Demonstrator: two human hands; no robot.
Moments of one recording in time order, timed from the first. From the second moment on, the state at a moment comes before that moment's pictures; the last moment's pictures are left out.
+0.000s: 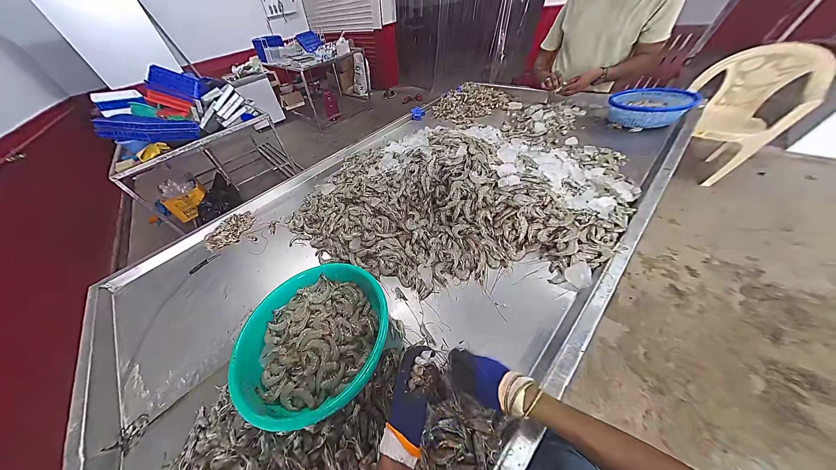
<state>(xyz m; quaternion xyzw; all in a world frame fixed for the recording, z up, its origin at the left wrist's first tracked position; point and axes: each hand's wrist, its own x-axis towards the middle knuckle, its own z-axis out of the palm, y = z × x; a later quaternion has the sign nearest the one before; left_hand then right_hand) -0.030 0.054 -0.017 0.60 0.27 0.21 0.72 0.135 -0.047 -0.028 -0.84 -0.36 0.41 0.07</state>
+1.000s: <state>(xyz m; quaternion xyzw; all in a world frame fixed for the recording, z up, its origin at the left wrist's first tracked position) -0.063 0.037 -0.003 0.57 0.30 0.18 0.75 0.274 0.062 -0.041 -0.74 -0.64 0.23 0.02</state>
